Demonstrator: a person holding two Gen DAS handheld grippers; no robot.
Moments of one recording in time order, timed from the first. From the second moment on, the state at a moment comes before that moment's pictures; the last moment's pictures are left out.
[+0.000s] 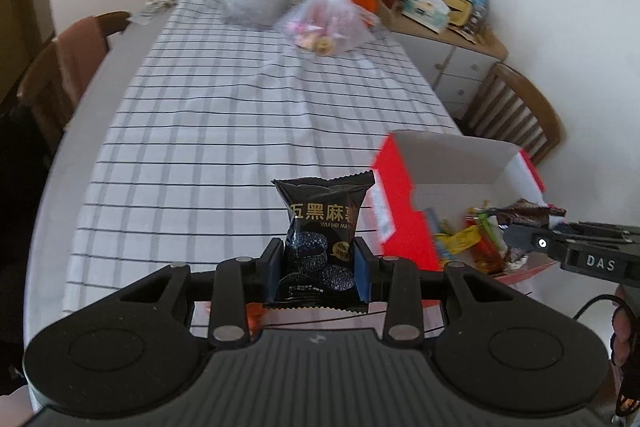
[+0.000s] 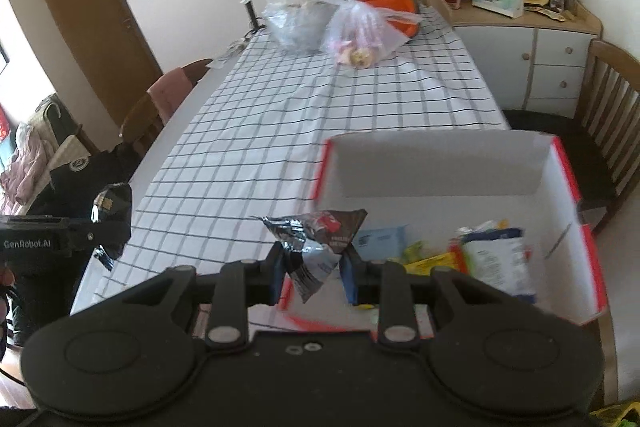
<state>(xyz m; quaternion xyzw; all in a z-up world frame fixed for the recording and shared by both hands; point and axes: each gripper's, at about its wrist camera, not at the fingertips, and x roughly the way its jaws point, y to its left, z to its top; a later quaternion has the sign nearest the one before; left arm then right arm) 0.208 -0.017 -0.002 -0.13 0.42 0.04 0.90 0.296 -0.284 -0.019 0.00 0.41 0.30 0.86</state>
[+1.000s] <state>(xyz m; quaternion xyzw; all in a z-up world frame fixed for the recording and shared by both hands) 0.361 -0.170 -0.073 -0.08 0.51 0.02 0.86 0.428 -0.366 -0.081 -0.03 0.46 0.27 0.85</state>
